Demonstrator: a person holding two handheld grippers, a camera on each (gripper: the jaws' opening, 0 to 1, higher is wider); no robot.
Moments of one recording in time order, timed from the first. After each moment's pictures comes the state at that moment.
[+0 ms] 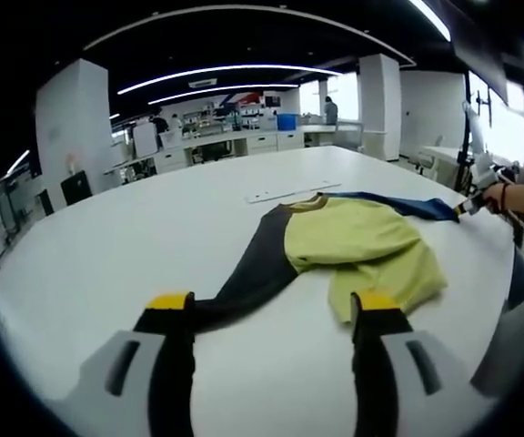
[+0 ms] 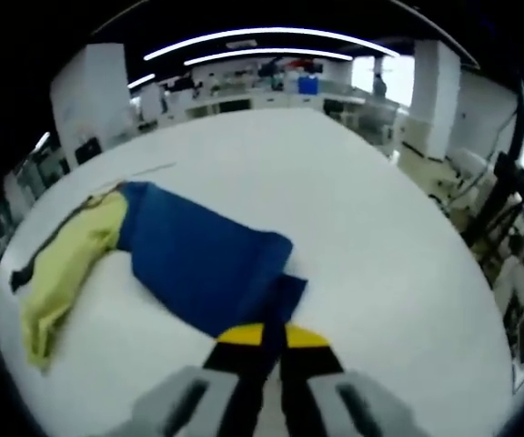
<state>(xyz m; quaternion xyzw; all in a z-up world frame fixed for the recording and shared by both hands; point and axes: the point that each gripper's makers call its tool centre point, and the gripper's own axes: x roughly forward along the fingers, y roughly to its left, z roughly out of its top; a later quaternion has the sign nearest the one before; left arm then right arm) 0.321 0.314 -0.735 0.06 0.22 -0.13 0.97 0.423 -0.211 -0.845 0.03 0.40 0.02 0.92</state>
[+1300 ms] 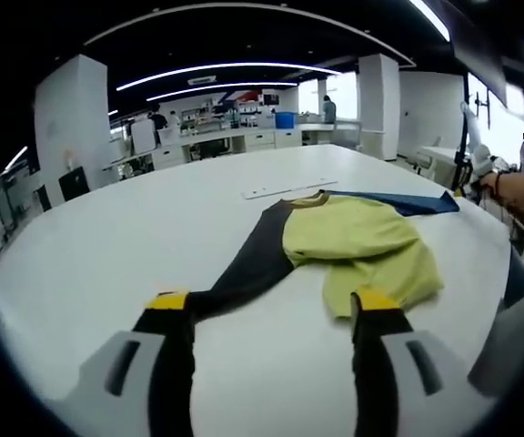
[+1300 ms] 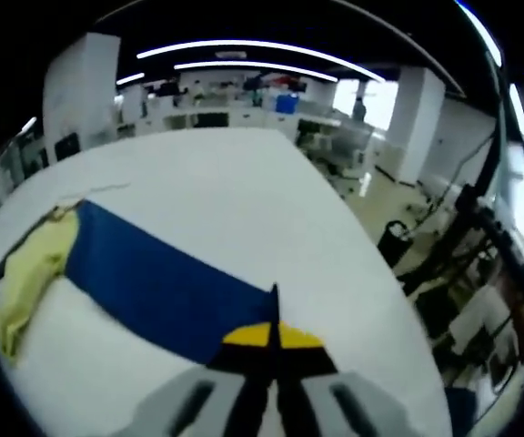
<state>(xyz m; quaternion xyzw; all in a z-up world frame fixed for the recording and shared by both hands) 0.314 0.320 -0.741 0.05 0.22 -0.13 0.96 0.445 -0.296 -0.807 -0.04 0.36 -0.04 0.93</state>
